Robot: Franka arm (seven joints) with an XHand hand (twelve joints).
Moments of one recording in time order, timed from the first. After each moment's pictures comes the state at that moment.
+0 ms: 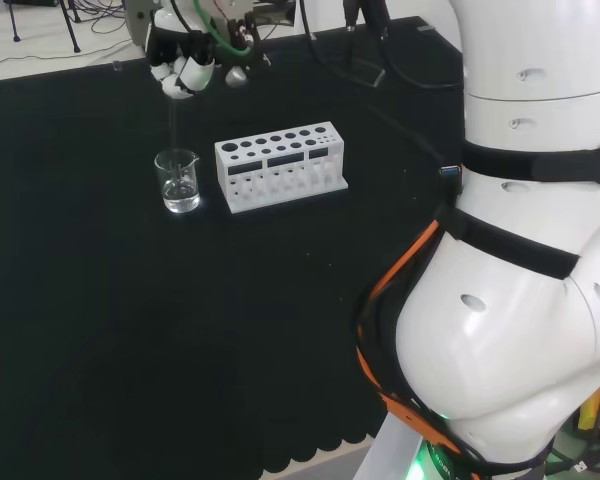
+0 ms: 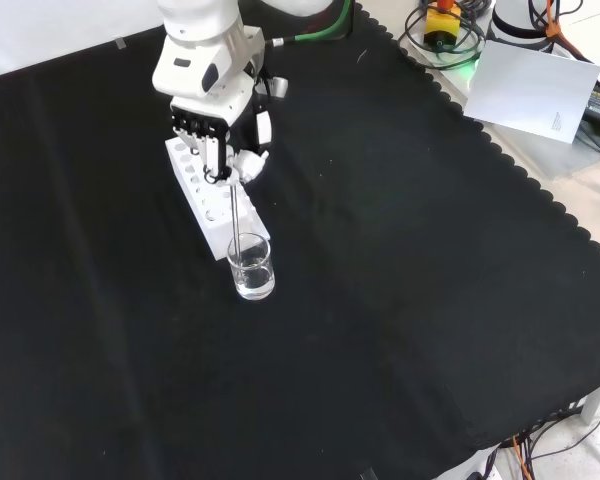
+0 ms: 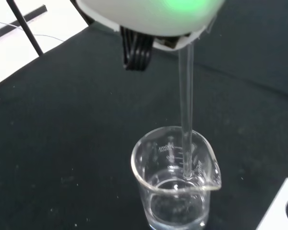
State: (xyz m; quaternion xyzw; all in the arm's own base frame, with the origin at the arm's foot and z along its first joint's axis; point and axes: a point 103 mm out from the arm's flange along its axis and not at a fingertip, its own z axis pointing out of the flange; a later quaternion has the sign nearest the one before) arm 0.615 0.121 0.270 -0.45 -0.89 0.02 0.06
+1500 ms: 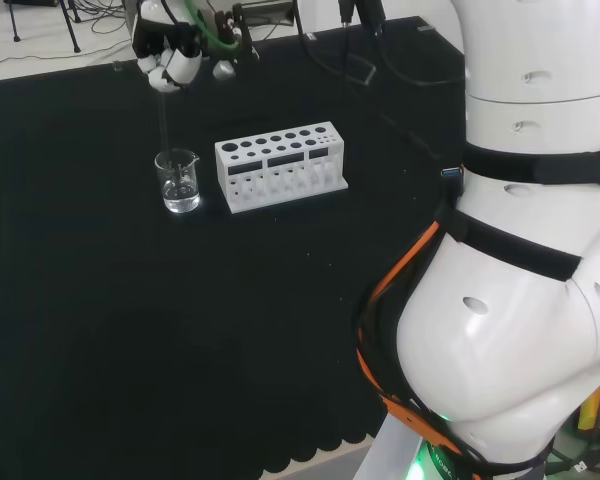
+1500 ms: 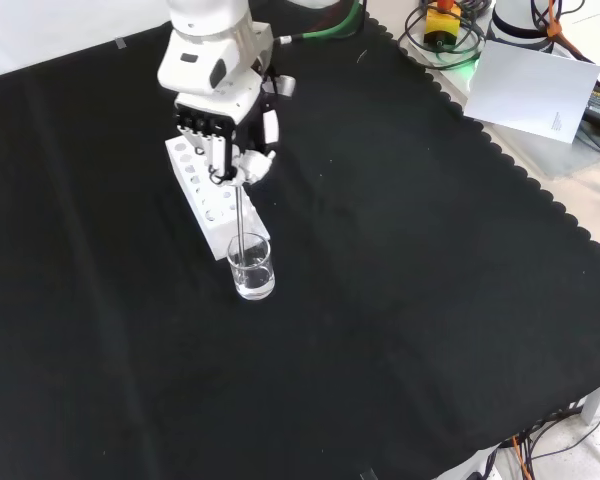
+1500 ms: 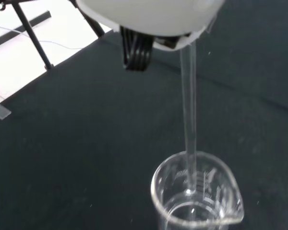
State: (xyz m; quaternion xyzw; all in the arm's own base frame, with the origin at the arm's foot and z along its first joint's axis) arm 0.620 0.143 0.287 -0.44 -0.89 0.02 0.05
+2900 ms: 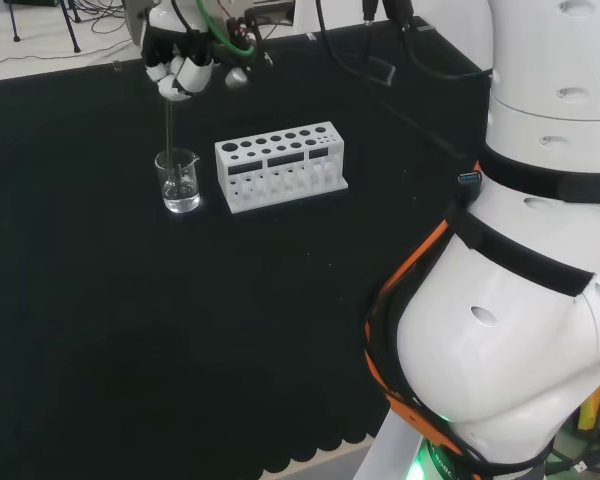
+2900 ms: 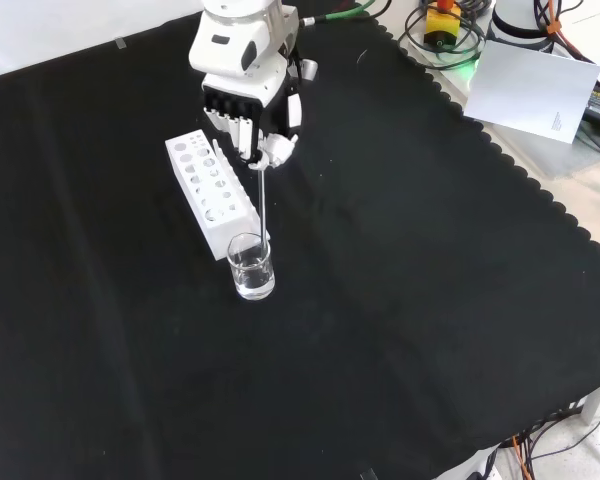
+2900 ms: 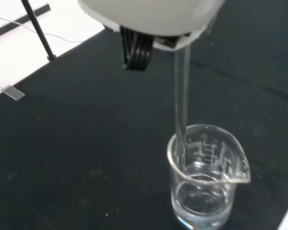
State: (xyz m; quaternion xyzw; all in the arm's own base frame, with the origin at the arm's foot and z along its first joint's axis) arm 0.578 0.140 0.292 -0.44 -0.90 0.03 0.04
